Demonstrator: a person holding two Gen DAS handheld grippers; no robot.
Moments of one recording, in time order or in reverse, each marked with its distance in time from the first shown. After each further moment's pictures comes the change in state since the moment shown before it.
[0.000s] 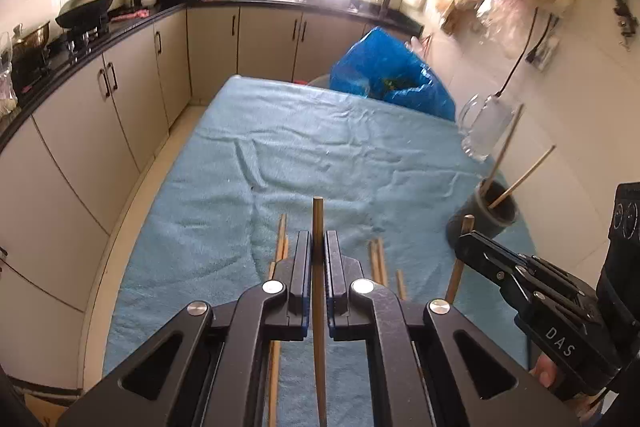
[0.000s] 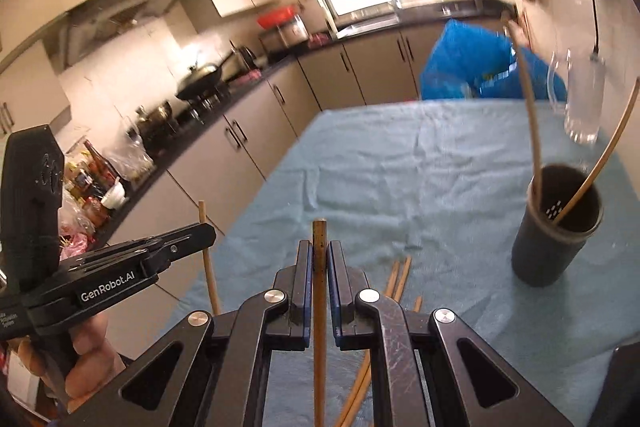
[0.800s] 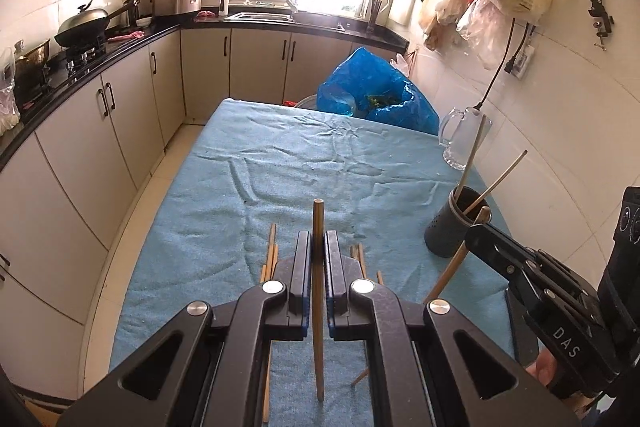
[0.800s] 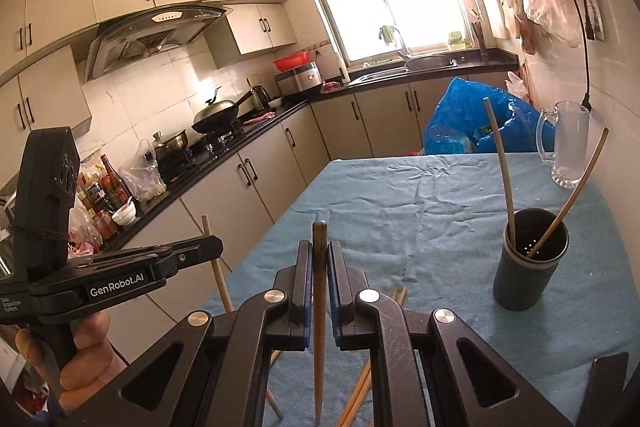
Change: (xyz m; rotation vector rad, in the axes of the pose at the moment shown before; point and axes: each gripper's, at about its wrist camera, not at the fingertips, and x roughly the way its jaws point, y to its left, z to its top) left arm -0.037 -0.013 -0.006 0.027 -0.061 -0.019; right arm -0.043 0.018 -0.007 -0.057 -0.133 -0.001
